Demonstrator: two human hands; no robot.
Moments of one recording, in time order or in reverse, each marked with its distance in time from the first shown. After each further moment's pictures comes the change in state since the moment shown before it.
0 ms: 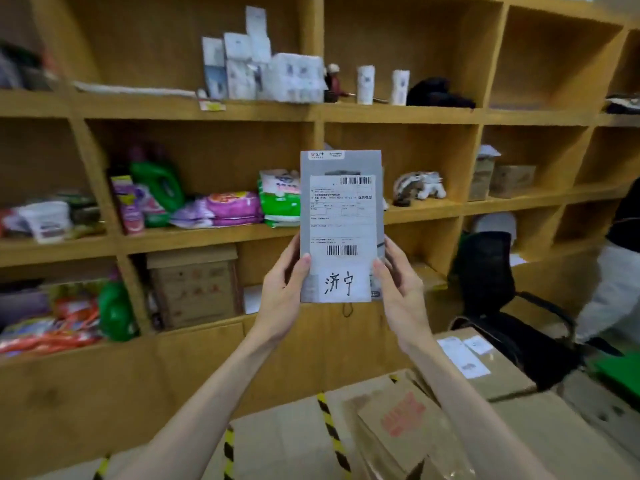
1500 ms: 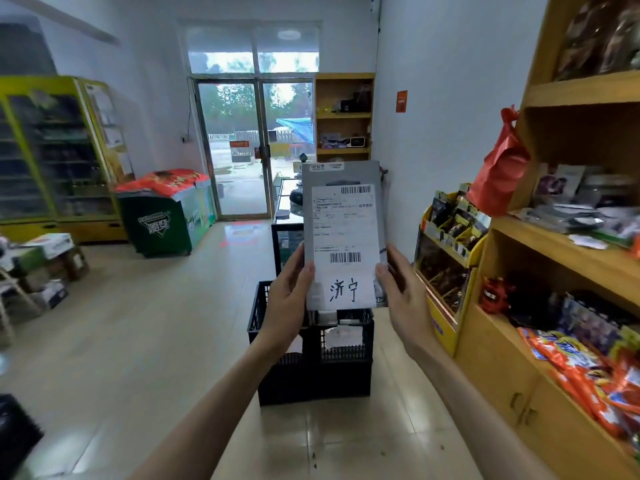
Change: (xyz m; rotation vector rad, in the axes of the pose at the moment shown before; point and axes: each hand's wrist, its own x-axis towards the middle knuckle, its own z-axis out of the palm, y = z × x) left_hand -0.181 0.118 -0.530 0.873 1.564 0.063; right_hand -0.106 0.009 0.737 0.919 -1.494 0.096
